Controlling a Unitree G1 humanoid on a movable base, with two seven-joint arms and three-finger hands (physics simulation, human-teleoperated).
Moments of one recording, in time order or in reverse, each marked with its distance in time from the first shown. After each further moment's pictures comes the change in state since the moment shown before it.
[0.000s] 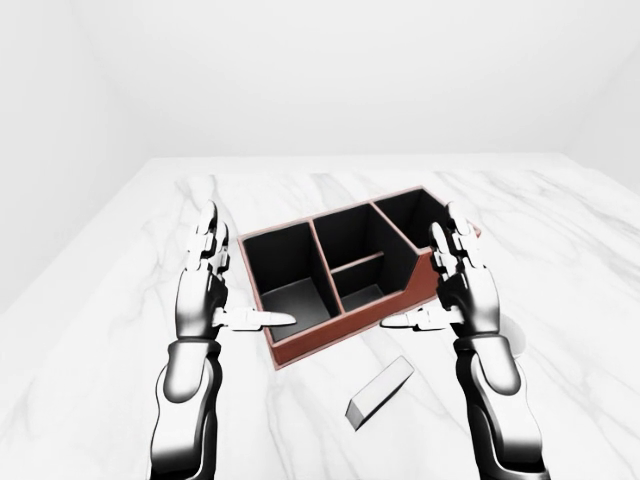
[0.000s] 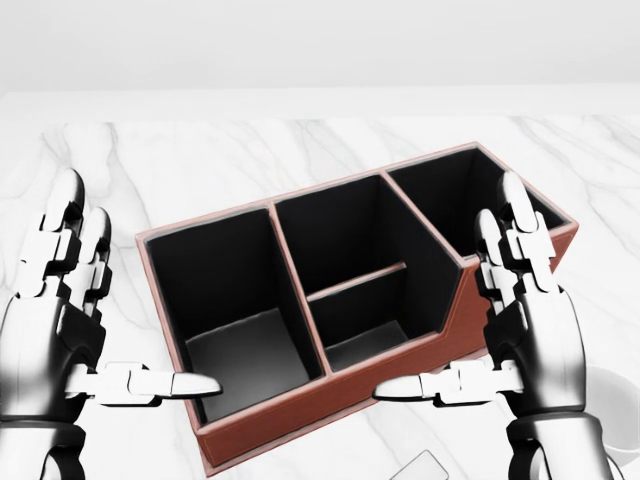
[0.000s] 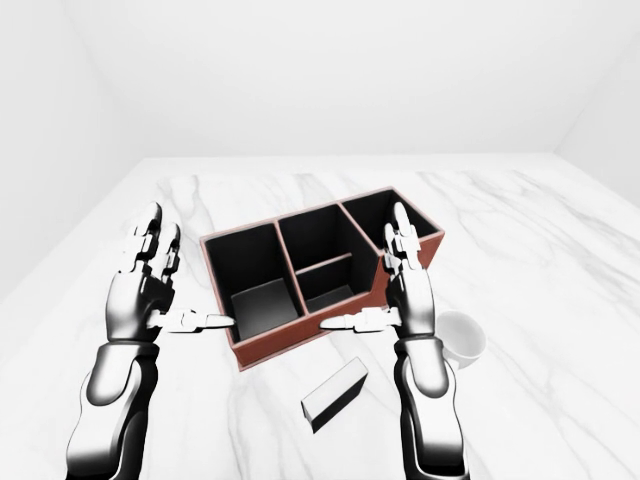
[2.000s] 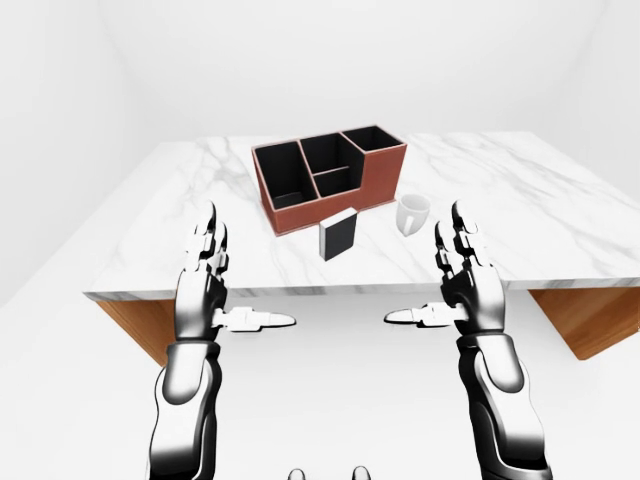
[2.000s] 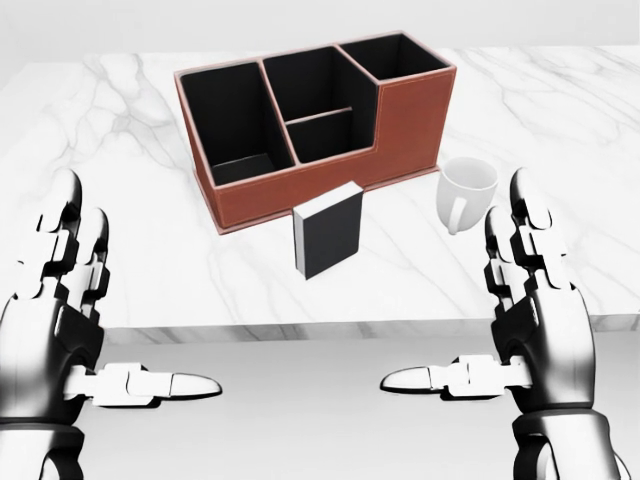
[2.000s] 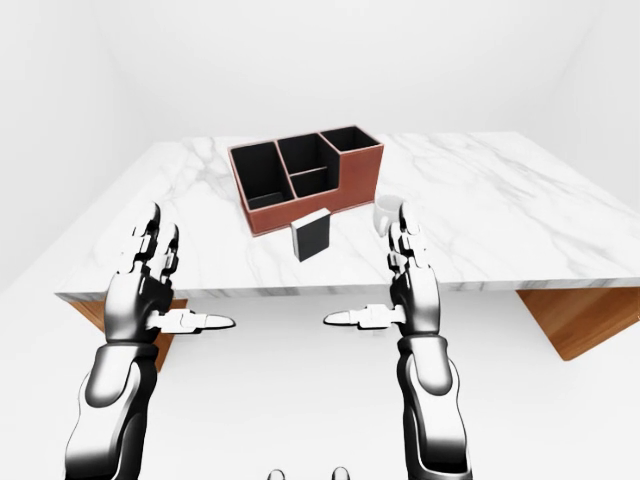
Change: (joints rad) left arm 0.006 0.001 -0.001 -0.008 0.002 0.000 0.004; right arm -0.012 -0.003 -0.022 0.007 0.027 0.000 -0.015
